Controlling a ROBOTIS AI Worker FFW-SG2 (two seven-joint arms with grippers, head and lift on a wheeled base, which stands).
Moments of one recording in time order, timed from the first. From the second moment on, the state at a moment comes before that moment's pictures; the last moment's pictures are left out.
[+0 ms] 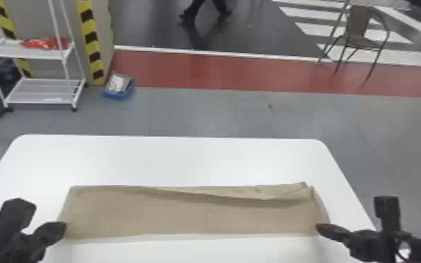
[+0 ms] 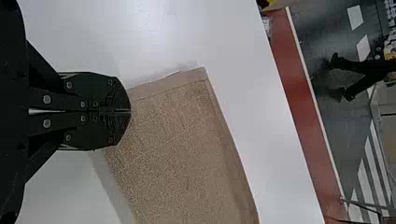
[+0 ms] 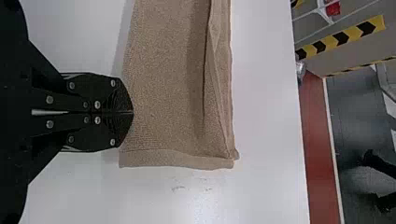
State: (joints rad) left arm 0.18 0.35 -0.04 -1.58 -0.03 0.48 -0.36; right arm 0.06 -0.19 -0.55 -1.41 0.27 0.55 0.94
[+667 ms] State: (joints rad) left arm 0.16 0.32 -0.03 -1.64 -0.01 0.49 -0.36; right arm -0.15 -0.16 -0.45 -1.22 0.26 0.48 0.87
